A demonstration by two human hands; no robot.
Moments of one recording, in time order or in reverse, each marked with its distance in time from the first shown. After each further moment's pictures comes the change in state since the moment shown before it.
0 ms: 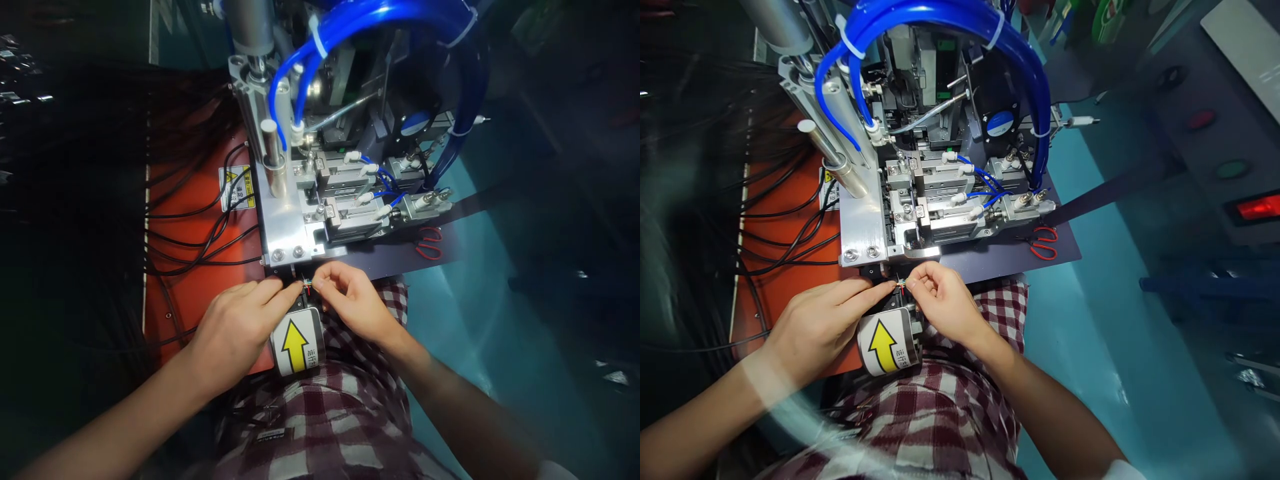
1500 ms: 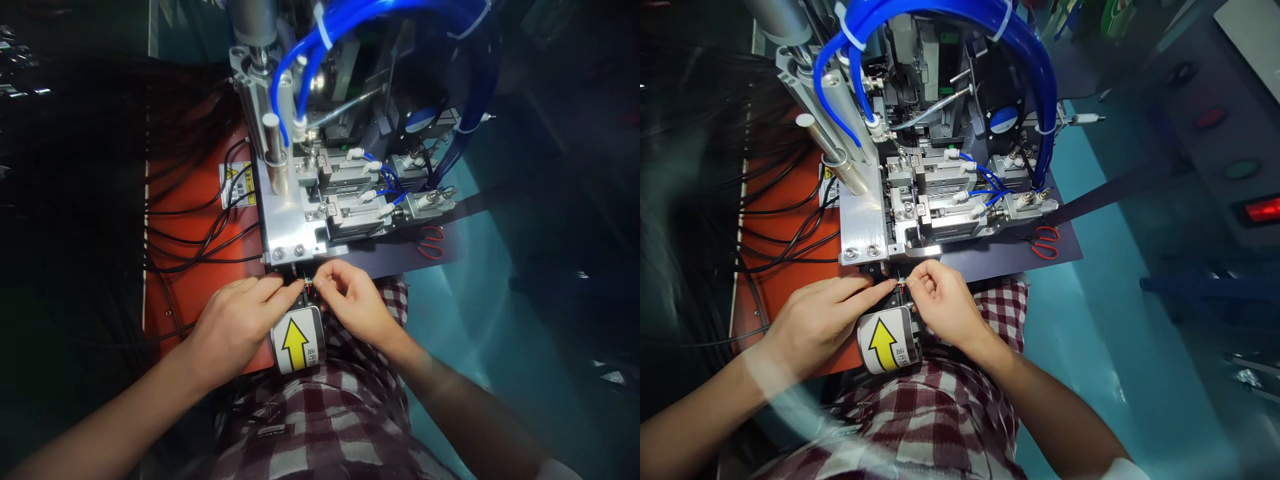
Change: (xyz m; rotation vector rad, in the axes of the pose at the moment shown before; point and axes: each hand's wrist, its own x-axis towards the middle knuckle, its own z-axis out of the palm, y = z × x) left_hand 0.002 -0.005 0.002 0.071 0.012 0.064; right_hand -0.004 0.000 0.003 -0.098 0.035 -0.045
